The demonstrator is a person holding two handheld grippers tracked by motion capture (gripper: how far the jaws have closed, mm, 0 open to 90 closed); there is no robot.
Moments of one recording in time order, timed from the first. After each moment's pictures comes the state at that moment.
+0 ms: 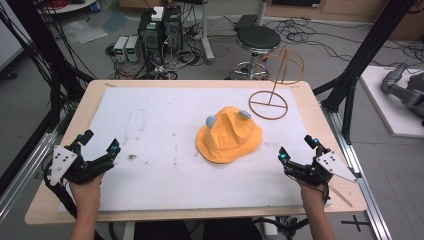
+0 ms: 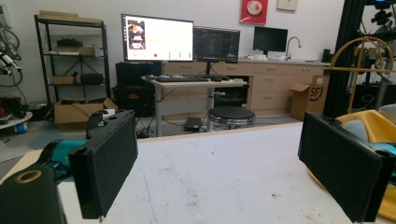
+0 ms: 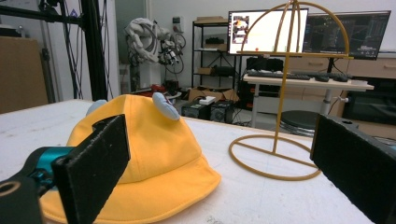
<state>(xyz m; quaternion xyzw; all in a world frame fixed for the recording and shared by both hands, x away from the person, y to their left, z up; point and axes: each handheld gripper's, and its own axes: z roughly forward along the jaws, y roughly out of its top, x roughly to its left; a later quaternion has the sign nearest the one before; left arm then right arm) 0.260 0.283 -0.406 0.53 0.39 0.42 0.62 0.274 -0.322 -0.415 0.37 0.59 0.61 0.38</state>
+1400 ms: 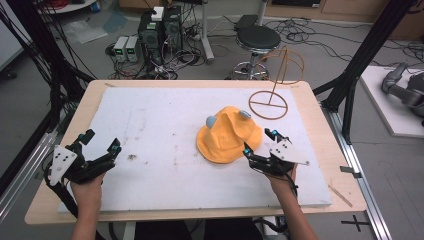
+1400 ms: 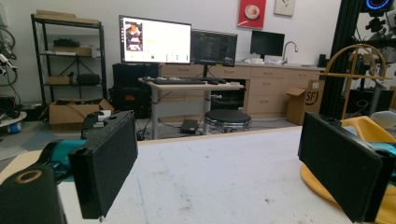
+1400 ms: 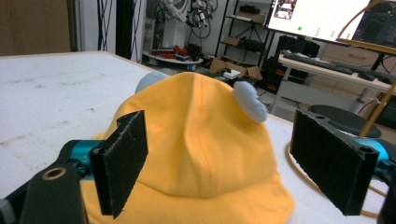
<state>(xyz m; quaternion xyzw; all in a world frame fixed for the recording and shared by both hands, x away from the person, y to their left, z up) 0.260 0.280 -0.403 0.53 0.39 0.42 0.63 0.301 -0.231 -0.408 0.31 0.68 0.54 0.37</state>
